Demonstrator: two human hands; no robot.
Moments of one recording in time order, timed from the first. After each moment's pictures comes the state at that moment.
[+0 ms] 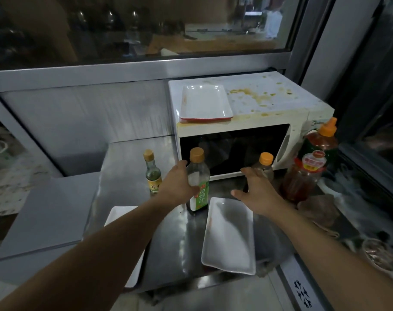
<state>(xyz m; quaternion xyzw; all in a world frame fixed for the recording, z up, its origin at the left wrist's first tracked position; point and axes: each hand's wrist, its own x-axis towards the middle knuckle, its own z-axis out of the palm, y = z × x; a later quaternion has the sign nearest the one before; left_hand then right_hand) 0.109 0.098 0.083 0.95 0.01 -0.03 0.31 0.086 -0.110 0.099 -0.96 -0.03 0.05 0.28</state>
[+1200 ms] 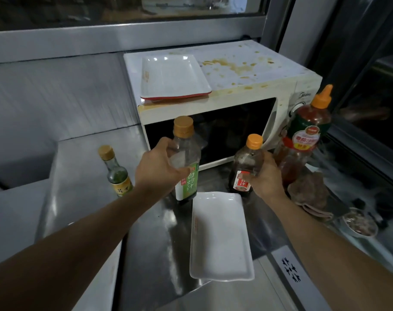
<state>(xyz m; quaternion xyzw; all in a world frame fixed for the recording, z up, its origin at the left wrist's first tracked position) 0.145 0.085 0.070 0.93 -0.05 0.07 0.37 0.138 -0.162 0.011 -0.89 0.14 -0.12 0.41</state>
